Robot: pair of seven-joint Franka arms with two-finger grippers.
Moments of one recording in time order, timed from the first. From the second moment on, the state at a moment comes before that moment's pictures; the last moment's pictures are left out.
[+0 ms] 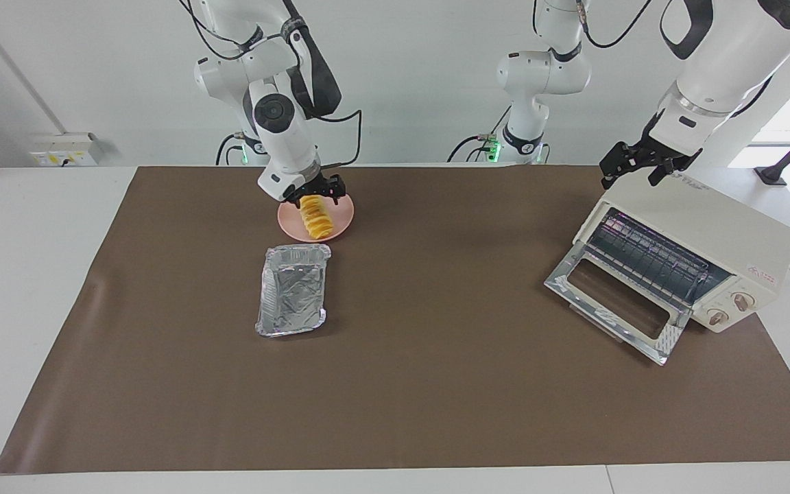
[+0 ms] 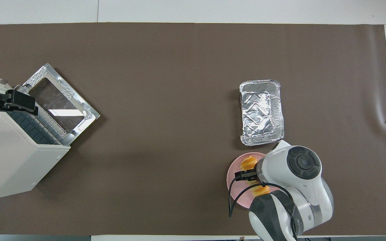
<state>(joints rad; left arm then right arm) -0.15 -0.01 0.07 -1.59 -0.02 1.48 -0.09 0.38 -0.16 0.06 -2.56 0.19 2.25 0.23</state>
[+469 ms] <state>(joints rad) -0.15 -0.01 0.06 -1.59 -0.02 1.49 -0.09 0.38 -0.19 0.06 -2.59 0.19 2.25 0.22</state>
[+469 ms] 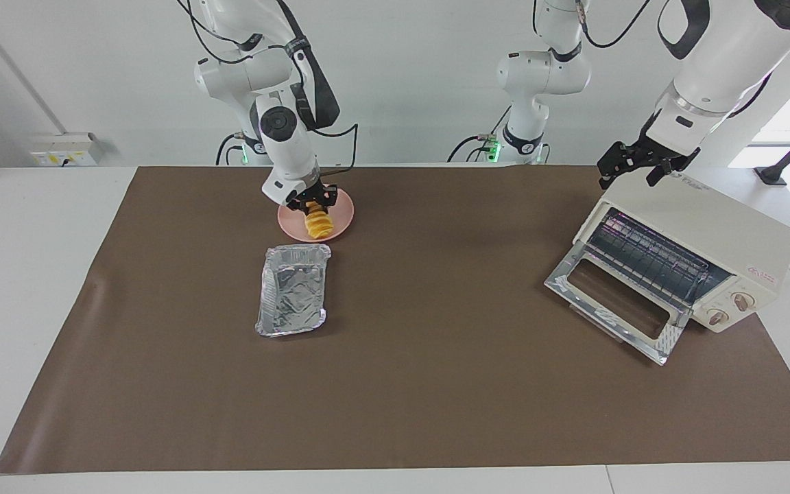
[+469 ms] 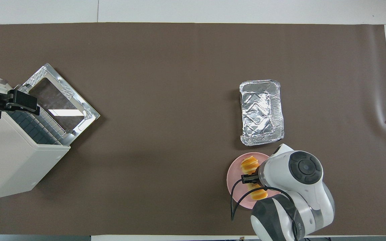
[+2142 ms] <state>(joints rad) -0.15 -0.01 0.05 -1.59 -0.02 1.49 -0.09 0.20 0.24 0.04 -2.00 0.19 2.23 0.16</state>
